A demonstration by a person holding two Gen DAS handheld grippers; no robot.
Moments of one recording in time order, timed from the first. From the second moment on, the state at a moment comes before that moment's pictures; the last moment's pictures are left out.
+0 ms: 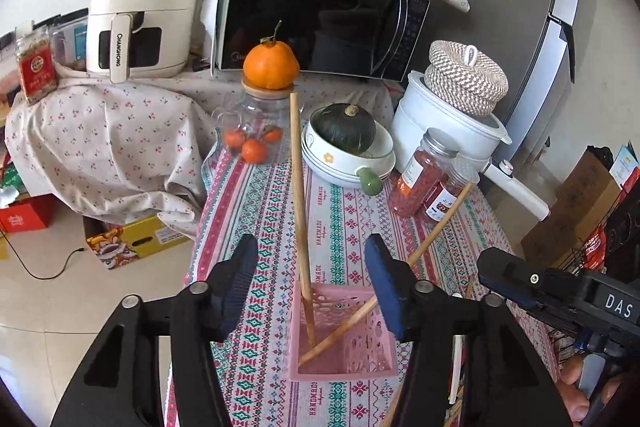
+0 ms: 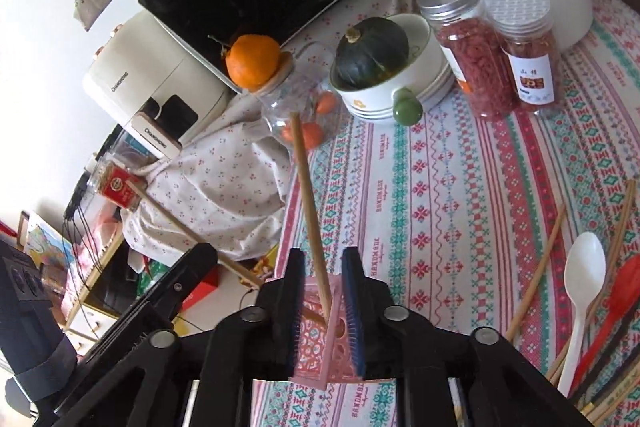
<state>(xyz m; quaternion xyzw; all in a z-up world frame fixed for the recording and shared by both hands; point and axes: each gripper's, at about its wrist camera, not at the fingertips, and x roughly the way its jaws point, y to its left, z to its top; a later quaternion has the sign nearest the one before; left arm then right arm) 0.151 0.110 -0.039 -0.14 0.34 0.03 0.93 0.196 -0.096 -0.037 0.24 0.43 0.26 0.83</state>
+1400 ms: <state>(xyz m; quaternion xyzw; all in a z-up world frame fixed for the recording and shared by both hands) 0.183 -0.112 -0.103 0.03 0.53 -0.08 0.84 0.138 -0.322 -0.056 0.13 0.49 0.03 0.86</state>
